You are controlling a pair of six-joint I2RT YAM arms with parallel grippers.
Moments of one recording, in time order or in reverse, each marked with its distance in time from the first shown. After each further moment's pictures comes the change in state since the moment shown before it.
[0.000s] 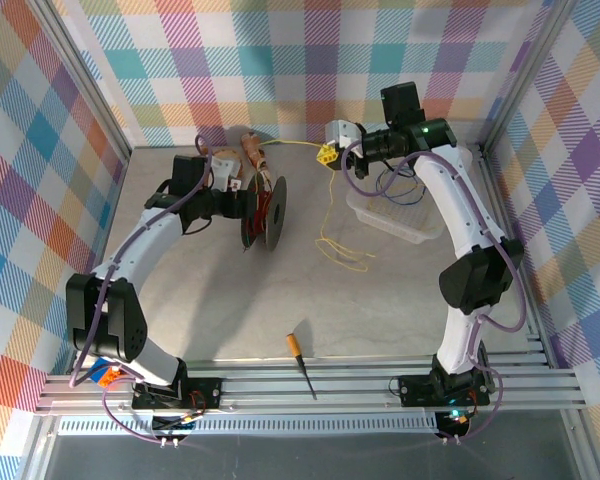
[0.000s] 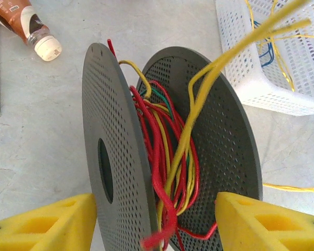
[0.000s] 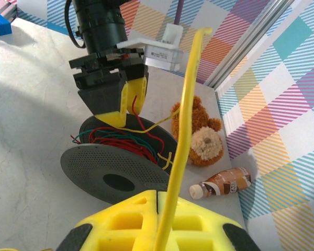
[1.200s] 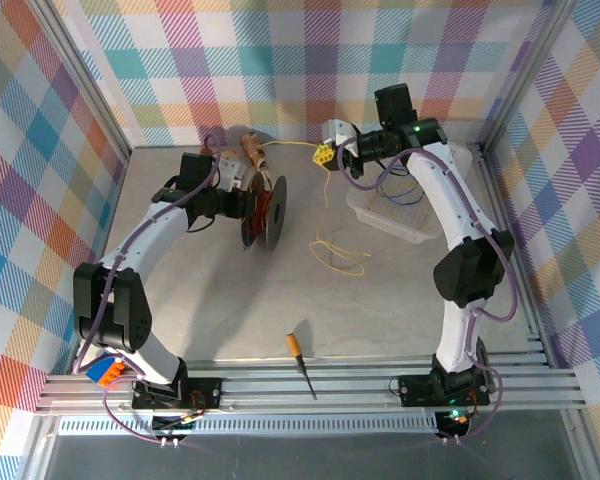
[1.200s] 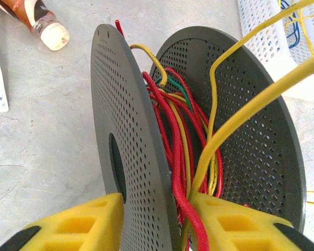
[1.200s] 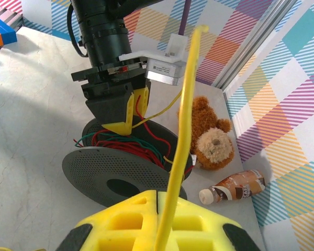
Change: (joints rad) left arm -0.024 0.057 0.040 -0.040 -0.057 0.044; right arm 0.000 0.070 0.029 0.019 -0.033 0.027
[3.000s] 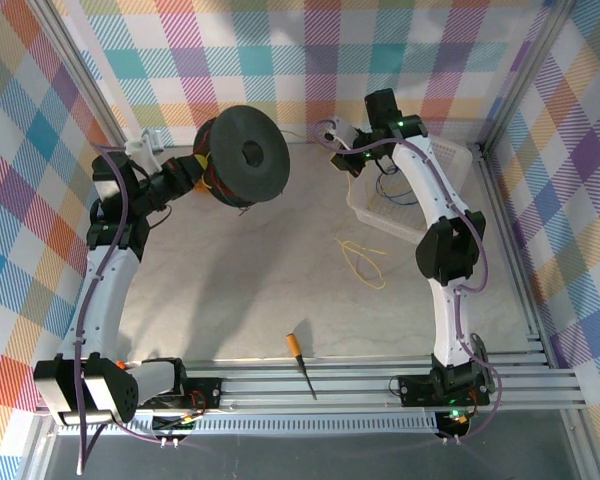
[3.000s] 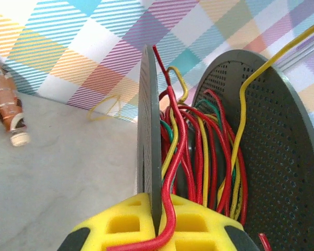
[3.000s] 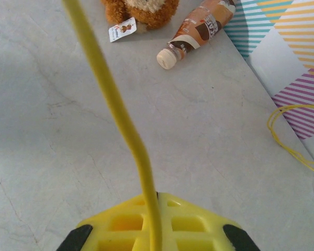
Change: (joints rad) left arm 0.264 -0.423 -0.135 0.355 0.281 -0.676; right arm -0.030 0.257 0.201 -0.086 0.461 0.375
